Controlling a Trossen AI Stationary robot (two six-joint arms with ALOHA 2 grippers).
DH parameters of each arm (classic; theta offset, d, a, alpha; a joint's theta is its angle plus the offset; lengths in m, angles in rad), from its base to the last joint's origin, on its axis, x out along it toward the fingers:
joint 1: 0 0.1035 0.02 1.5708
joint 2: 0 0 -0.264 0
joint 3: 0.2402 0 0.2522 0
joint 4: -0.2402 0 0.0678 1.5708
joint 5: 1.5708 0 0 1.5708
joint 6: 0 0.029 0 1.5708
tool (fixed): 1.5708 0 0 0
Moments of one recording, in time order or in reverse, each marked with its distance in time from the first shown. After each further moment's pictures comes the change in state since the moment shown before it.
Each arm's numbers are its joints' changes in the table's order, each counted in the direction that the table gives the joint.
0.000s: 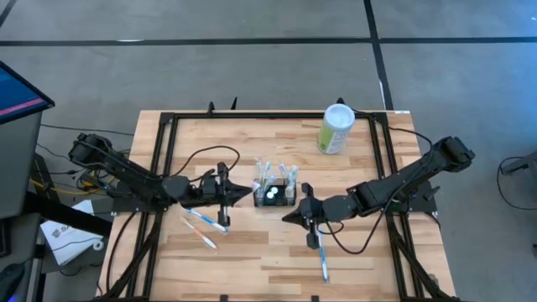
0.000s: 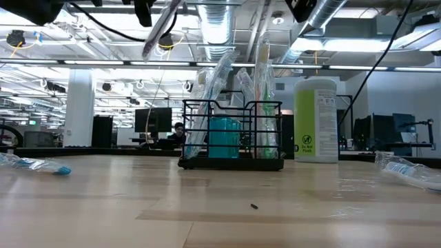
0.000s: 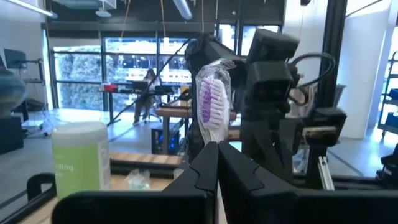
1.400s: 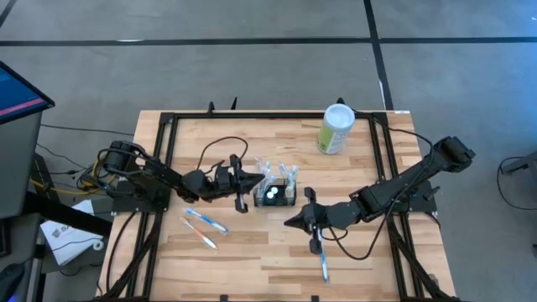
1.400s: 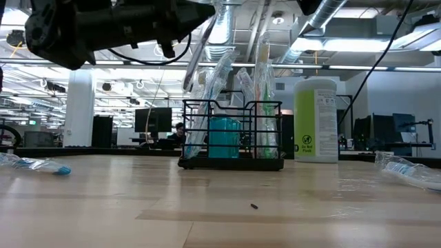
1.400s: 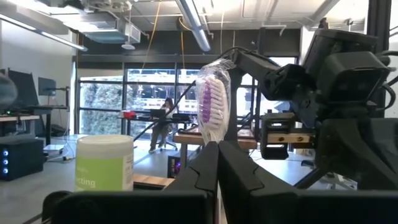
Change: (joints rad) left arm 0.190 -0.384 0.001 0.525 0.118 0.010; right arm 0.060 0.000 0.000 -0.002 0.067 -0.008
